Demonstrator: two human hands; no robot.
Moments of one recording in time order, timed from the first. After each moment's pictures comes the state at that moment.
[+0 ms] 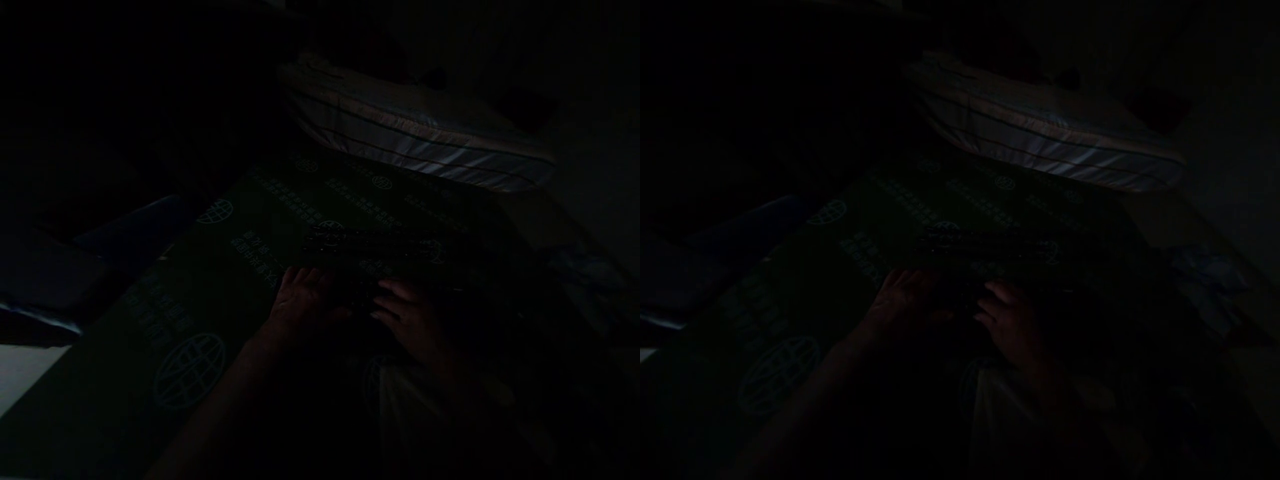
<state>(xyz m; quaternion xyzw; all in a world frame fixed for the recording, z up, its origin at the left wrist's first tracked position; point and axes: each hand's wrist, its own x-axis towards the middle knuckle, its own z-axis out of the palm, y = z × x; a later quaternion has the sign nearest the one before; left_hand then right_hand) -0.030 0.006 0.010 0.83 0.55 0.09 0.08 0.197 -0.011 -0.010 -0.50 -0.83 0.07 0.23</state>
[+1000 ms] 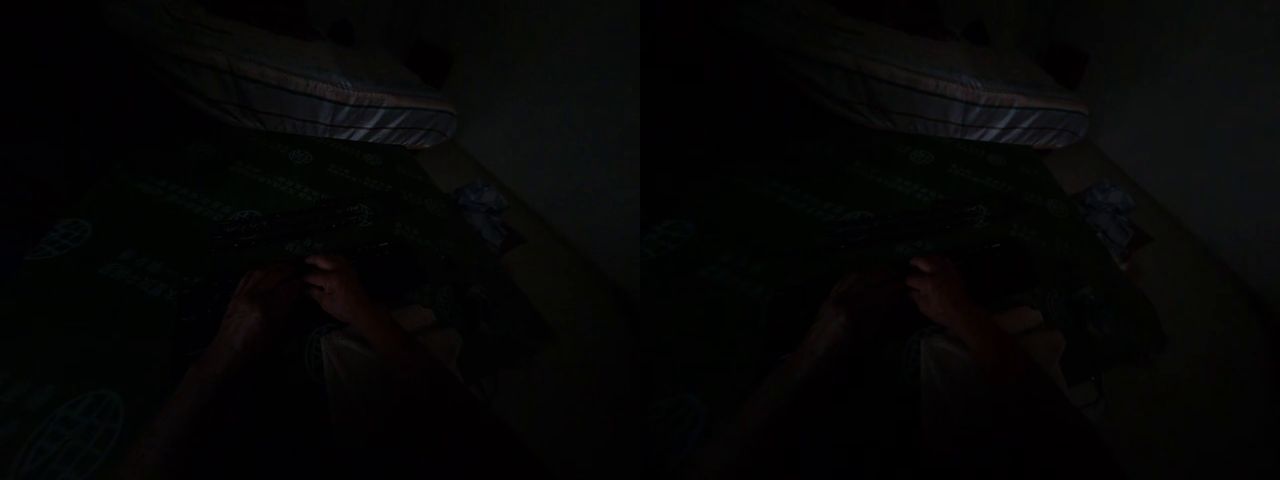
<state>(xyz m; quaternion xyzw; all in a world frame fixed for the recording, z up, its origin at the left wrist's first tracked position) 0.001 0.017 -0.020 0.92 0.32 0.24 0.03 0.194 -0.001 -0.008 -0.51 -0.82 0.09 0.26</state>
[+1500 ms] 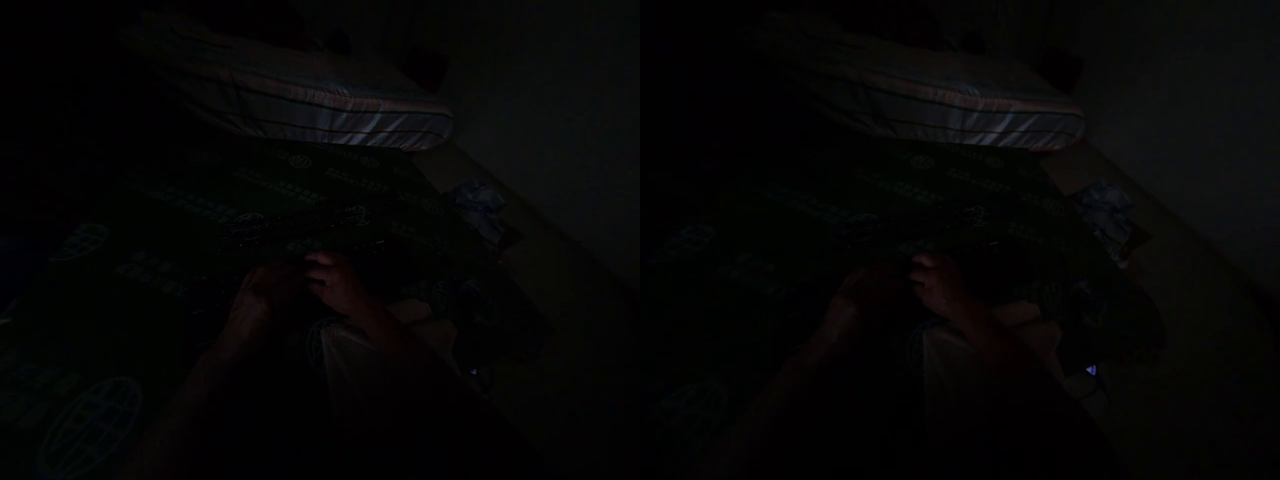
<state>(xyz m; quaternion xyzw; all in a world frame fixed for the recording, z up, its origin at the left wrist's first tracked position) 0.004 0.015 -0.015 0.91 0.34 0.23 0.02 0.194 0.002 -0.015 -0.51 -0.79 0.13 0.31</state>
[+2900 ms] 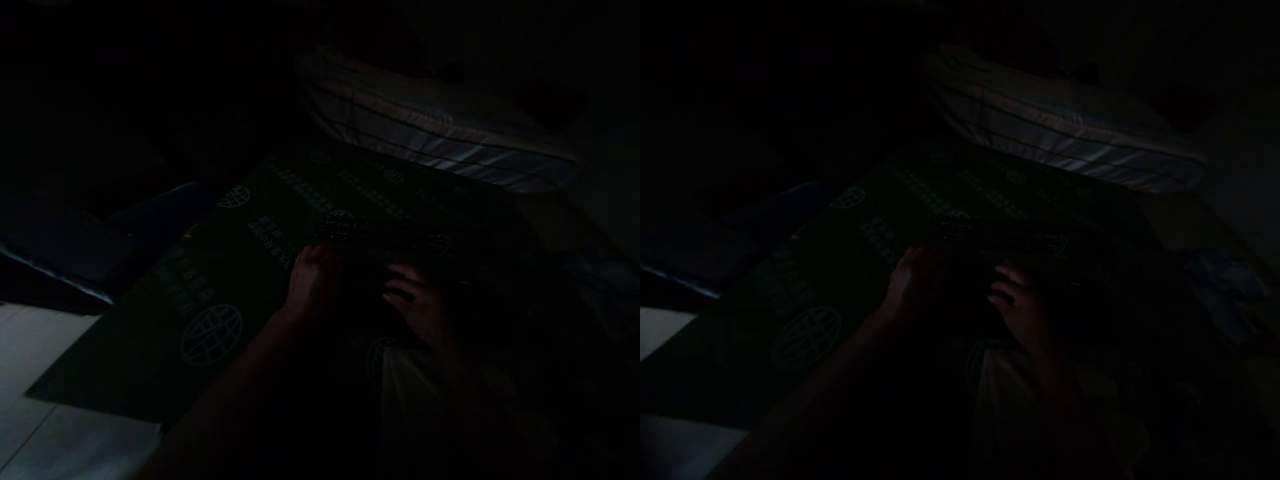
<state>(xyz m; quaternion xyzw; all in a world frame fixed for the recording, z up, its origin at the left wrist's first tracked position) -0.022 0.009 -0.004 0.78 0.55 0.30 0.03 0.203 -0.010 -0.019 -0.51 -0.73 0.24 0.37</state>
